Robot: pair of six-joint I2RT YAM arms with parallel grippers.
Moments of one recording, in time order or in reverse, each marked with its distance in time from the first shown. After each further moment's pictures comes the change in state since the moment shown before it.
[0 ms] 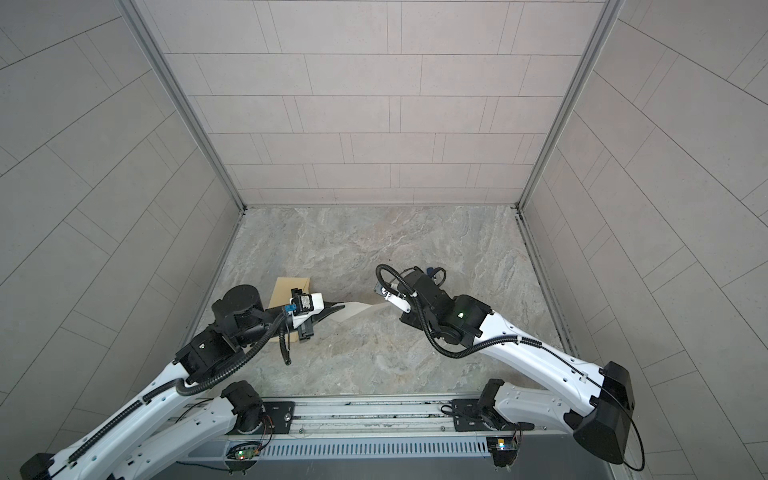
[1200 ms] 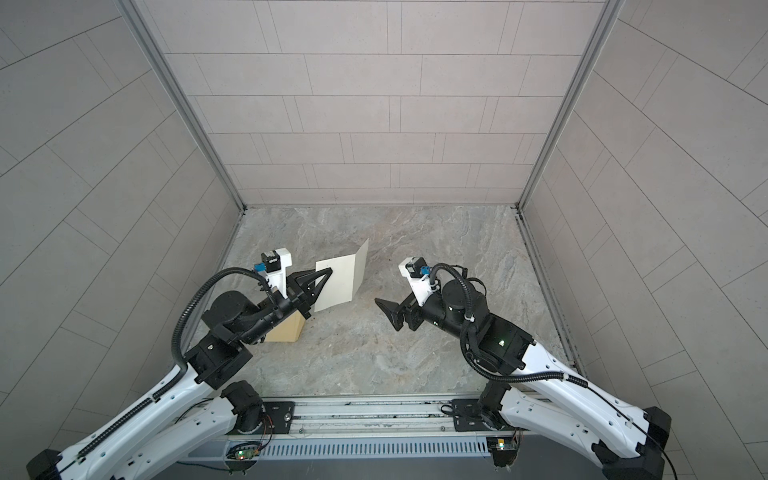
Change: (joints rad) left arm 0.000 -0.002 -0.084 0.369 -0.335 -0.726; right arm -0.010 -0.306 -0.164 0.465 -0.363 0.560
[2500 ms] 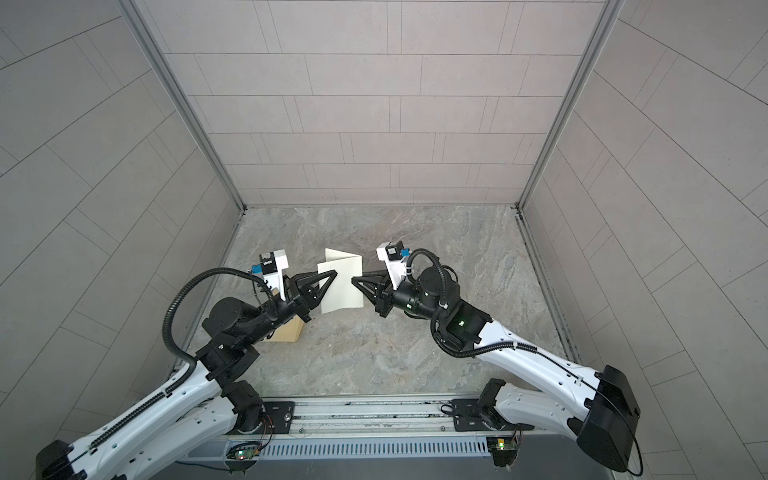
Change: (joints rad) left arm 0.000 0.021 -0.076 0.254 0.118 -0.142; right arm -0.018 0.260 -0.007 0.480 -0.265 0.279
